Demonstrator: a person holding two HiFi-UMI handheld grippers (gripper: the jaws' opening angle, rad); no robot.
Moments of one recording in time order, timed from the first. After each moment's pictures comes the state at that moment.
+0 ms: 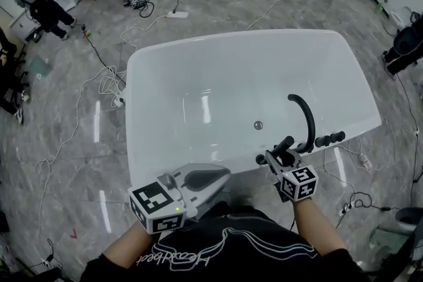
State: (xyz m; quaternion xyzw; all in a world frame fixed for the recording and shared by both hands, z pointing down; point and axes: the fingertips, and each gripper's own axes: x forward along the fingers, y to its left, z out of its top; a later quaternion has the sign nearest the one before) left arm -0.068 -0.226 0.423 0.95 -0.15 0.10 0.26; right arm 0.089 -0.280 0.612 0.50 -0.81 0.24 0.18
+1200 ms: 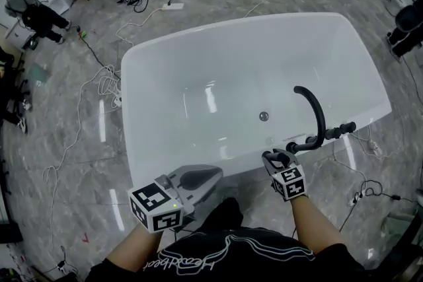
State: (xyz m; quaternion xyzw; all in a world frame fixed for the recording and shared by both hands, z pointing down) left arm -0.088 -0.252 0.493 0.93 -0.17 0.14 0.31; right arm 0.076 -0.268 0.723 0.48 -0.79 0.25 0.29
